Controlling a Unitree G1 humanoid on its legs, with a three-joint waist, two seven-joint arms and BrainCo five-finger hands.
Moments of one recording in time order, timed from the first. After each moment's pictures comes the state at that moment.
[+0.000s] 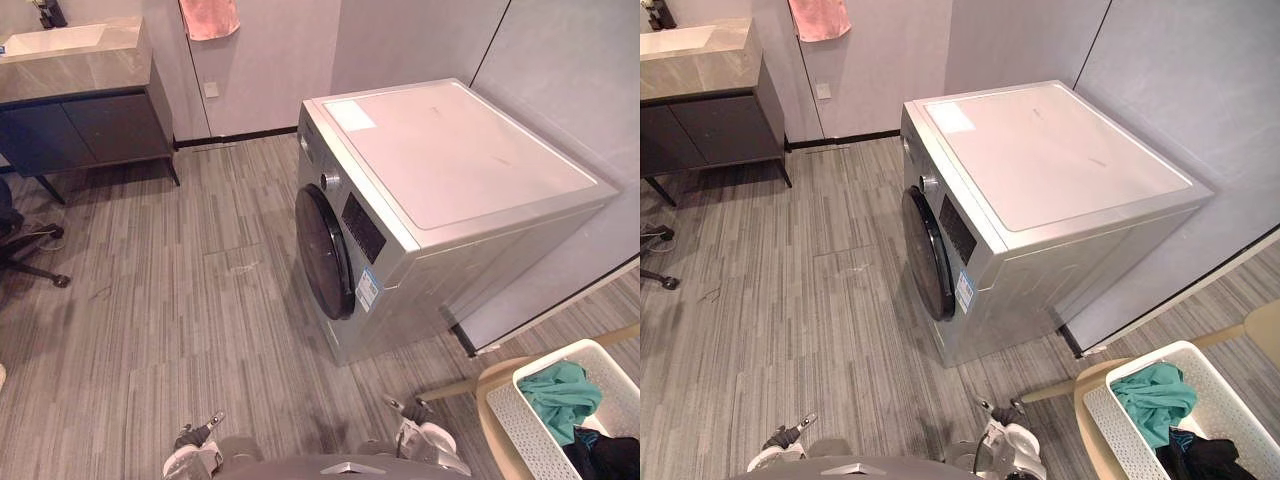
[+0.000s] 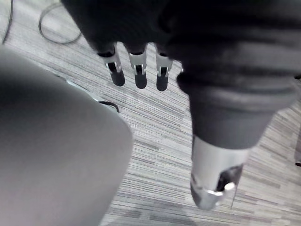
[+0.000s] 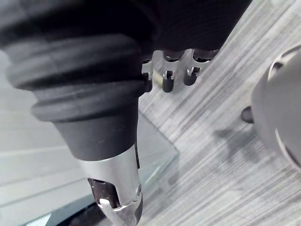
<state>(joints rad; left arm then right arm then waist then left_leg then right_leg) 0.06 -0.08 0.54 0.95 -0.08 0.05 0.13 0.01 0.07 -0.43 0.83 0.04 0.05 -0.11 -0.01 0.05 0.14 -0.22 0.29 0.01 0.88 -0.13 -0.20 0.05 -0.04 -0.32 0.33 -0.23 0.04</state>
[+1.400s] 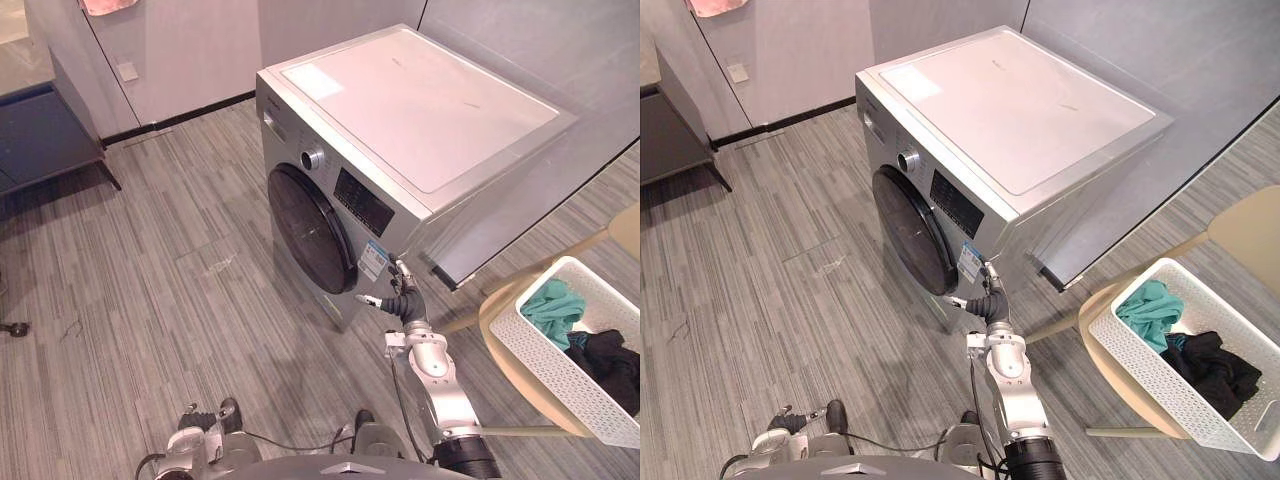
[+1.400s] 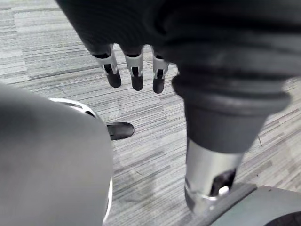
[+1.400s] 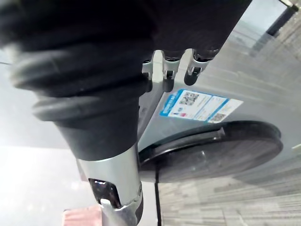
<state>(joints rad) 0.02 0.03 0.21 1.04 -0.02 0.06 0.19 0.04 -0.10 0.08 0.04 -0.01 -0.01 -0.12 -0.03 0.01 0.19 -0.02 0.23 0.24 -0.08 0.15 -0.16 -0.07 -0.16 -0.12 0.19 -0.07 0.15</state>
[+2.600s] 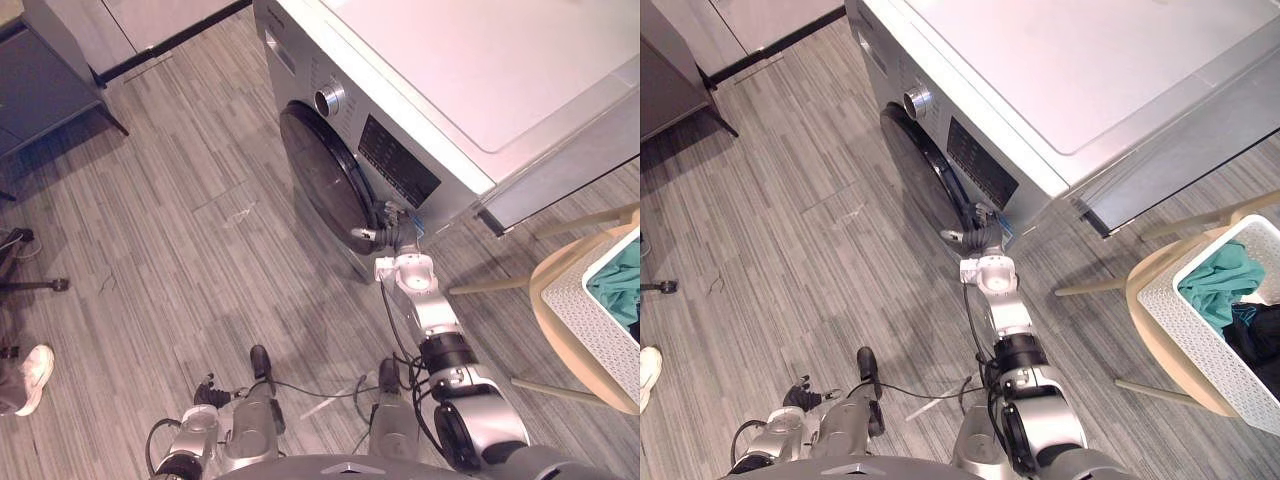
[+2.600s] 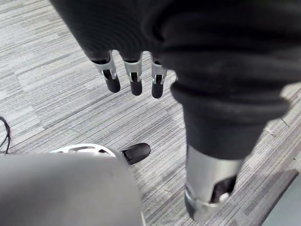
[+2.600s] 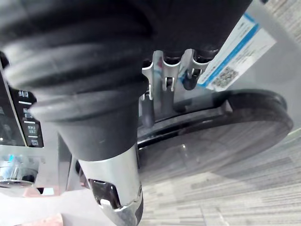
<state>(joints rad) -0.02 0.06 -0.01 0.95 0.00 0.05 0.22 -0.54 -0.15 0.02 0.46 0.00 0.06 -0.23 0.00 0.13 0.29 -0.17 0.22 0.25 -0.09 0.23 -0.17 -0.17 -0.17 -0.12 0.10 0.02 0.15</state>
